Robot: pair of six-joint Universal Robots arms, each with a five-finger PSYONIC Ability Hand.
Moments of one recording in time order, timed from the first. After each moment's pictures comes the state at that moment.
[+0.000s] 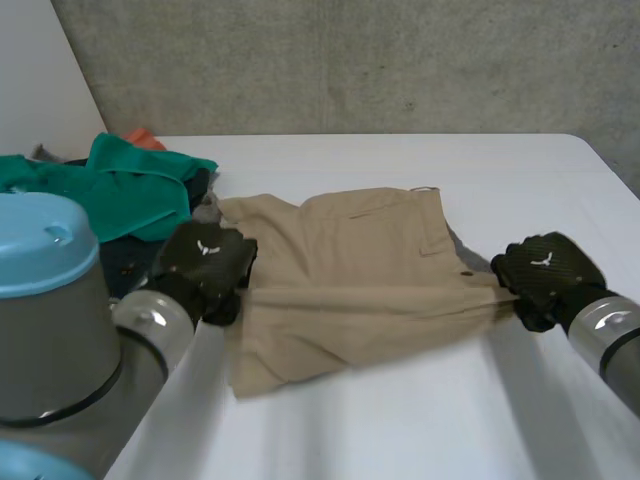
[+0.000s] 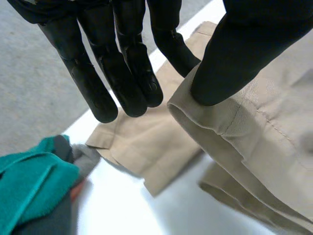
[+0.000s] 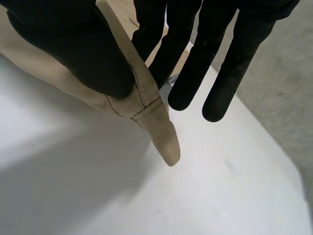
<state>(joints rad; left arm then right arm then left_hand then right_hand) 4.10 -1.75 -1.67 3.09 -1.69 3.51 1.74 -1.46 1.90 -0.08 1.34 2.49 1.15 1.20 1.19 1.20 0.98 1.10 1.17 1.19 1.20 1.01</state>
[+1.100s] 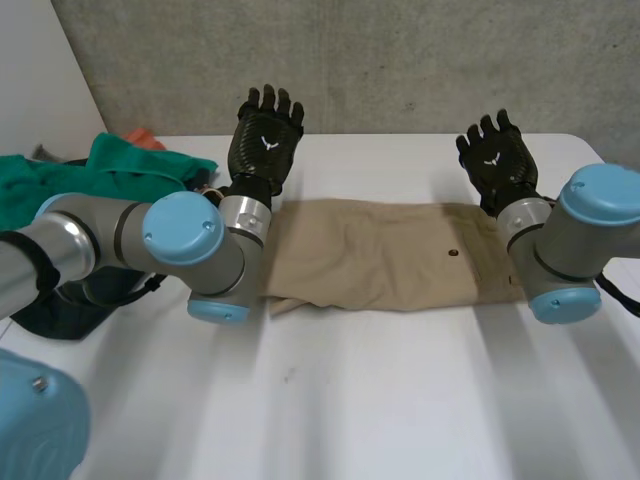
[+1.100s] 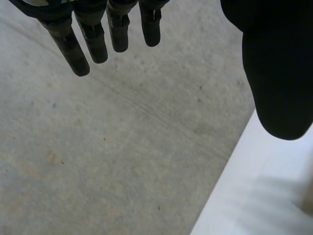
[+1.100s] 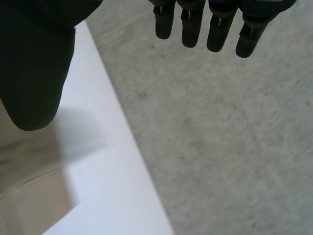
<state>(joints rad) 4.14 -2.44 -1.07 3.83 -1.62 3.85 1.85 -0.82 1.22 -0.46 1.46 2.33 0.19 0.21 0.21 0.20 0.05 0.23 0.21 0.21 0.21 0.04</state>
